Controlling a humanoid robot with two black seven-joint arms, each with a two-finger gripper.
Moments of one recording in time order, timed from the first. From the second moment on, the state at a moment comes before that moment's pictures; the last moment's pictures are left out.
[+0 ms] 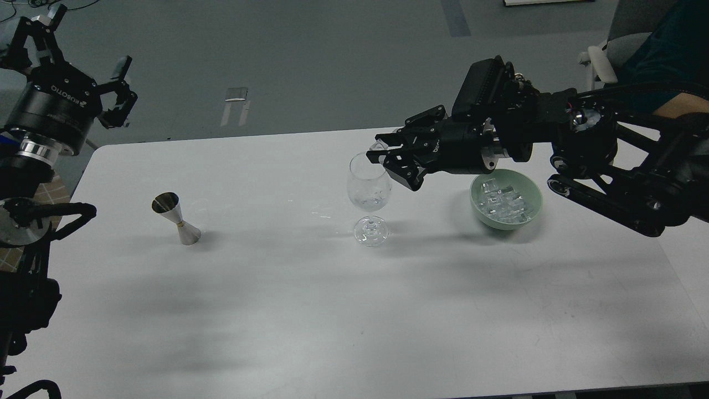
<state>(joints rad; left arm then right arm) -0.41 0.39 -1.63 -1.22 0.57 -0.37 0.00 1.14 -0.44 0.32 1.25 -2.03 0.26 0.39</state>
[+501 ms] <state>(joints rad) -0.41 0.39 -1.63 -1.22 0.57 -0.37 0.00 1.22 -0.39 0.31 1.20 -2.02 0.39 0.43</state>
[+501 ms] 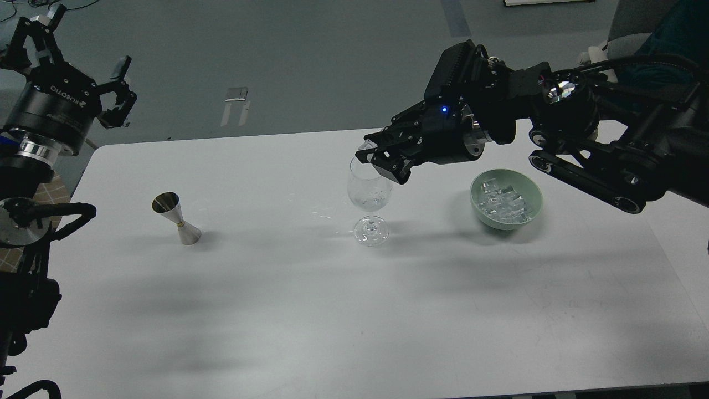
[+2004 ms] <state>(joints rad) -0.41 0.38 -1.63 -1.21 0.57 -0.38 0.00 1.26 -0.37 0.32 1.13 -2.02 0.38 0.44</state>
